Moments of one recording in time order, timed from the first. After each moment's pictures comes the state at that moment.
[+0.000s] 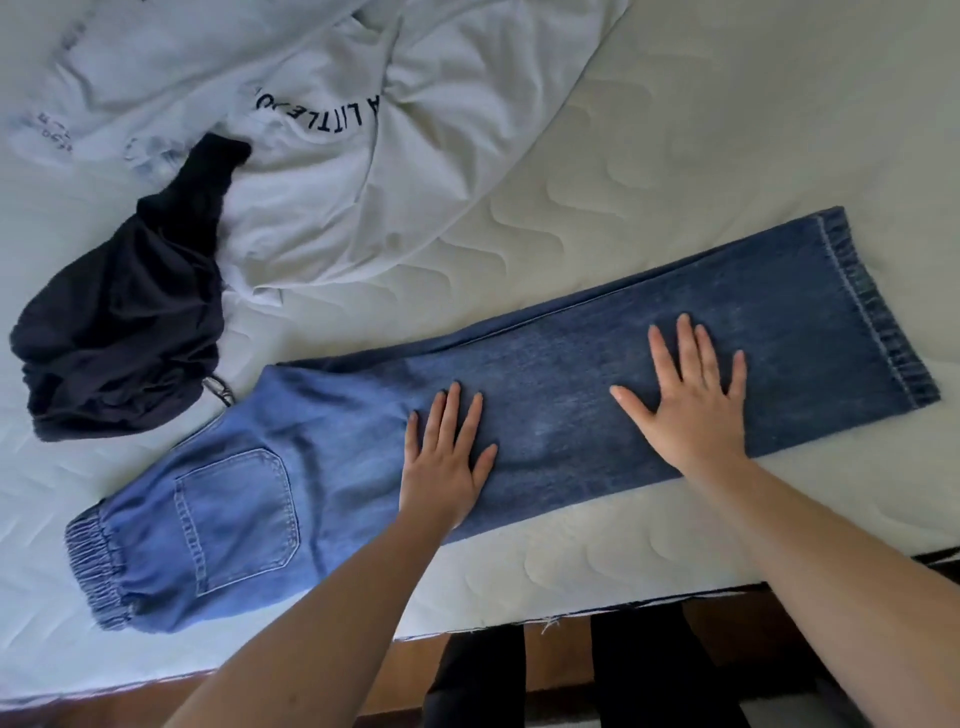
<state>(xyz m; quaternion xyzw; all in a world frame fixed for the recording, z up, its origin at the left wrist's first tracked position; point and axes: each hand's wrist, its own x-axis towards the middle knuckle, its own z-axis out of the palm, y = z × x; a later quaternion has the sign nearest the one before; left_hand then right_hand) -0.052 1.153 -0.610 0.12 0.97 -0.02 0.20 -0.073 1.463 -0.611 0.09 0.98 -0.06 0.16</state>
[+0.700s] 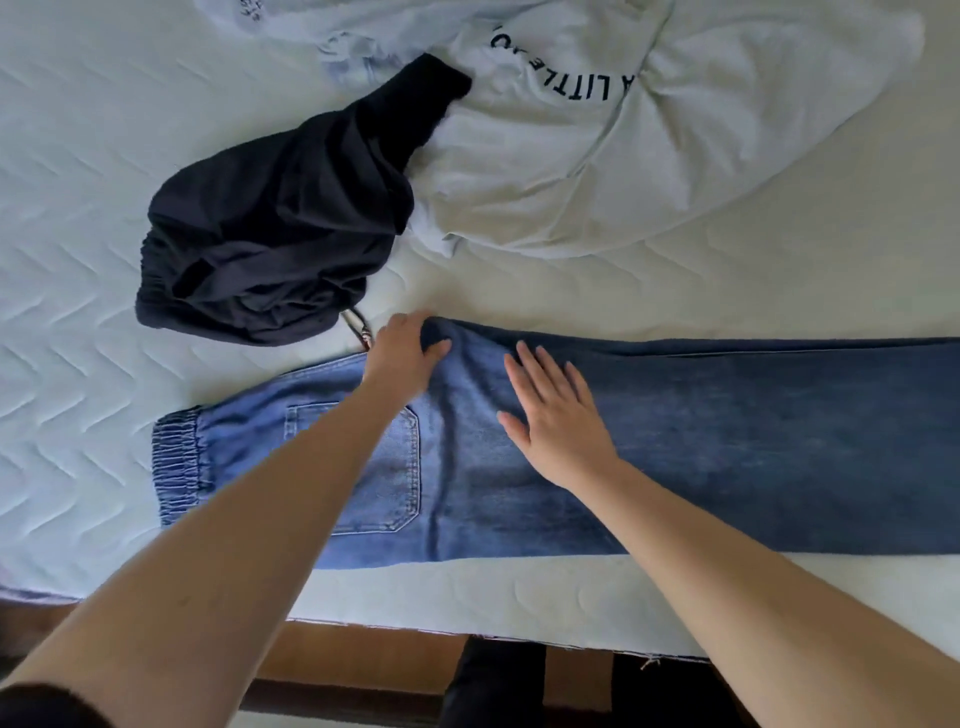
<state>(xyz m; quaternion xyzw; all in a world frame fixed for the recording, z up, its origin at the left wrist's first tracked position) -0.171 0.936 -0.574 -0.15 0.93 0.26 0.22 -0.116 1.163 -0.589 -0.23 0.94 -0.11 0.20</state>
